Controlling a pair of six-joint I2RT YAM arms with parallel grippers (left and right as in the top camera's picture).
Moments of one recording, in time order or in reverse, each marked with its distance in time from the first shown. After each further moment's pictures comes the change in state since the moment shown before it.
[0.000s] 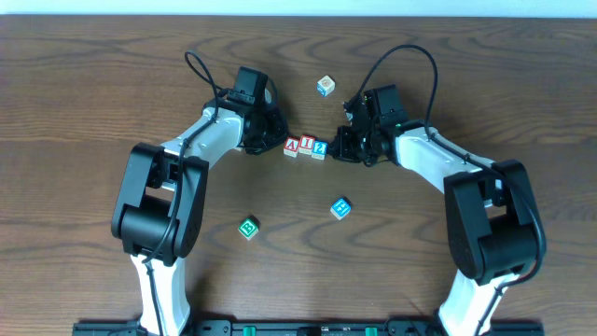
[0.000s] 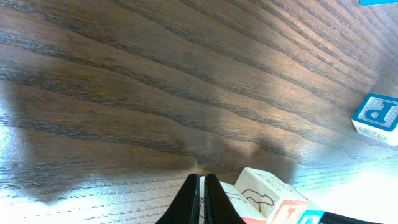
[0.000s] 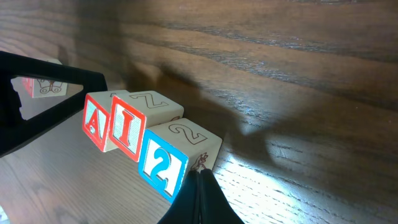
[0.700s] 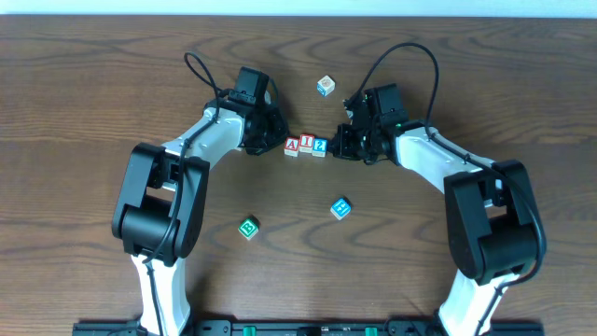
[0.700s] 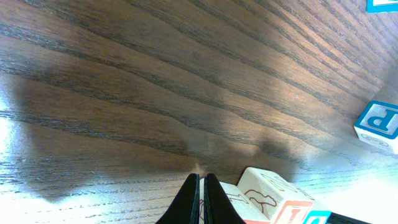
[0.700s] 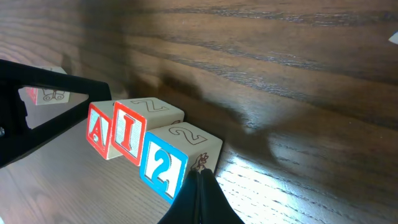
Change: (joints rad) left arm -0.007 0.000 0.000 -0.001 -0.016 -0.038; right arm -0.001 0.000 0.000 0.028 0.008 0.003
